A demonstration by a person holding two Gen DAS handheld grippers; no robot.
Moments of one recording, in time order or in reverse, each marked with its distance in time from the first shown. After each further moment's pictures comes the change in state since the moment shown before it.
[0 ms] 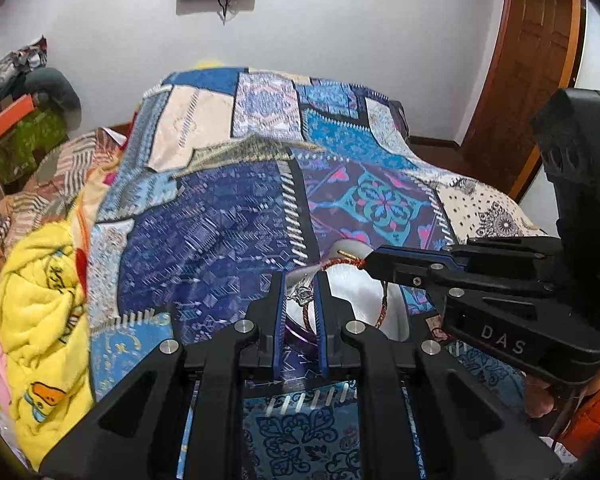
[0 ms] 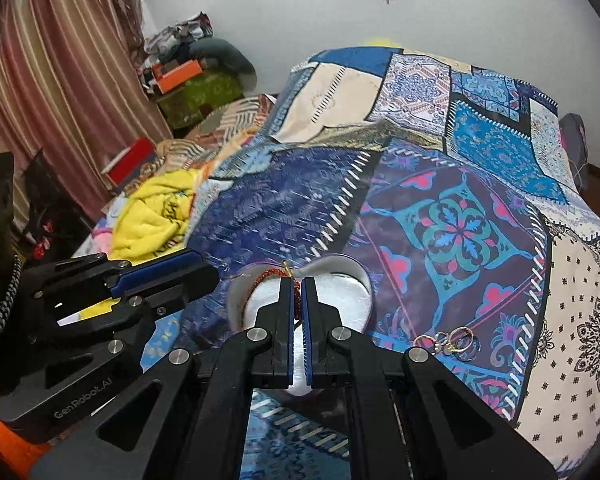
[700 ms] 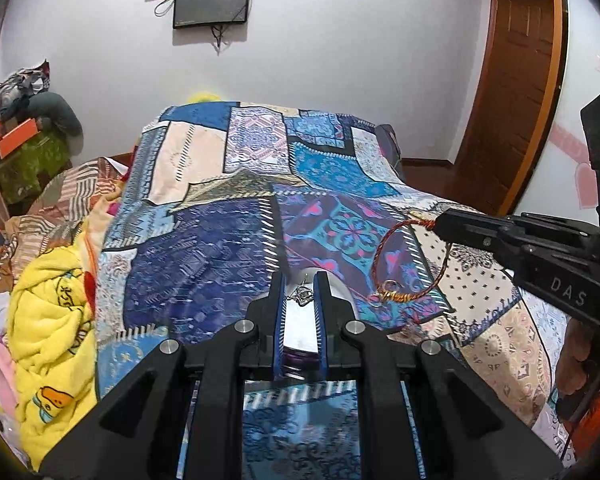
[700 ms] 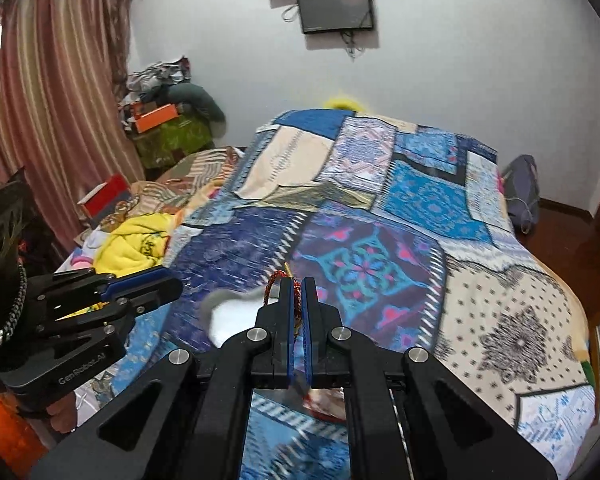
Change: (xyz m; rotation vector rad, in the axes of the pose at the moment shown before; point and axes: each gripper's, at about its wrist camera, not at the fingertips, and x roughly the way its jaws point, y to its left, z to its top) left arm -0.048 -0.027 0.008 0.026 -0.111 0.013; right arm -0.085 -0.009 0.000 -0.031 -0.185 -0.135
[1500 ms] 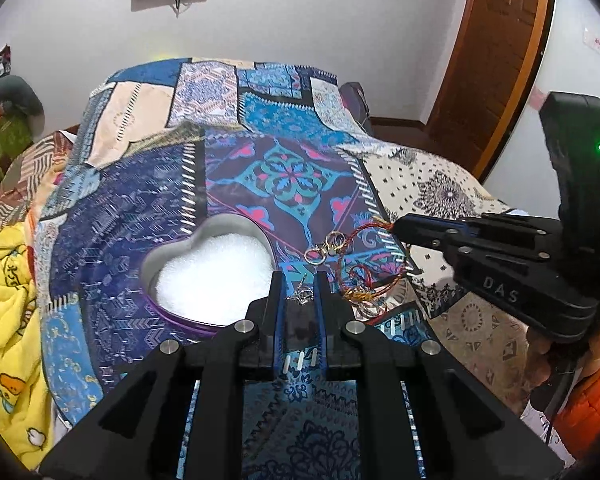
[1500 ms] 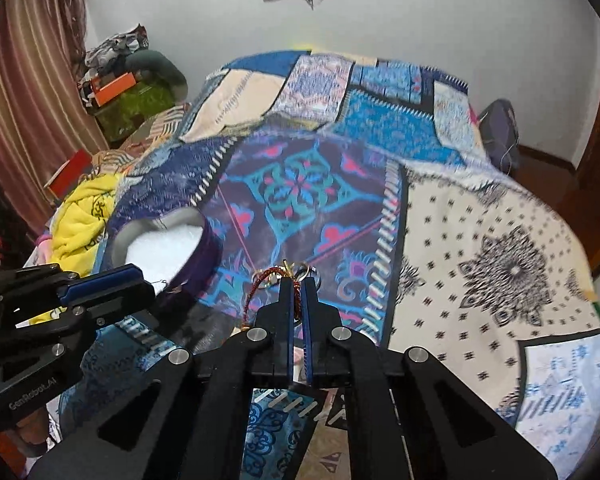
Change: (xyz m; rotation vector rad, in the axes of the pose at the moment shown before) left arm 0.048 -0.053 -0.027 0.034 0.141 -0.113; right arm 0.020 -0.058 -0.047 0.093 0.151 -0.086
